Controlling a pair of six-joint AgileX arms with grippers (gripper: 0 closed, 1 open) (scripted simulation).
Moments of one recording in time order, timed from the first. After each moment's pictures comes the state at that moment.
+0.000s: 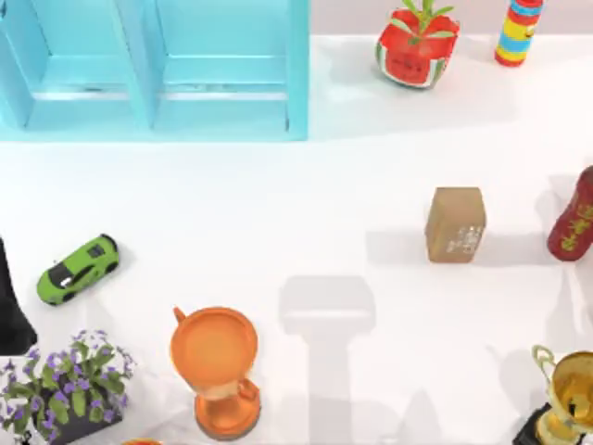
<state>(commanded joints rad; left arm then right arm) 0.00 0.00 0.00 0.00 0.00 0.00 0.00 0.00 0.00 0.00 0.00 0.00</state>
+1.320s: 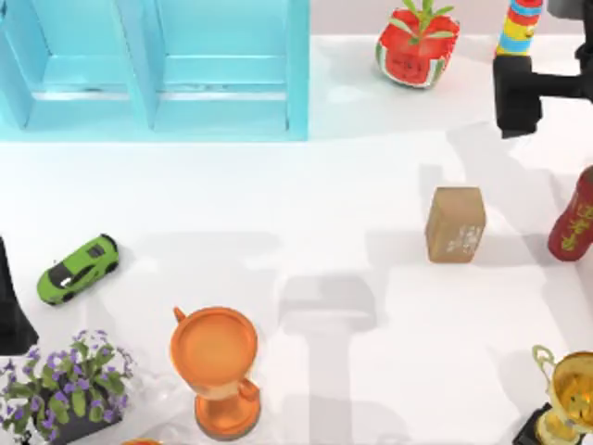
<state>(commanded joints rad) 0.00 0.00 0.00 0.00 0.00 0.00 0.29 1.64 1.50 -1.05 0.00 0.30</state>
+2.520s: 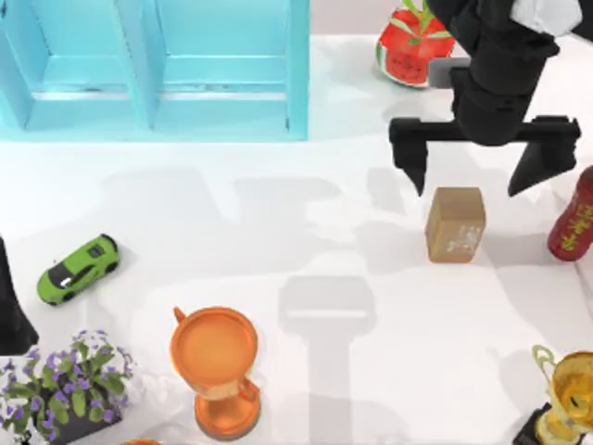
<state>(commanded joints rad) 0.00 0.00 0.00 0.00 0.00 0.00 0.38 2.19 1.88 -1.27 0.00 0.40</state>
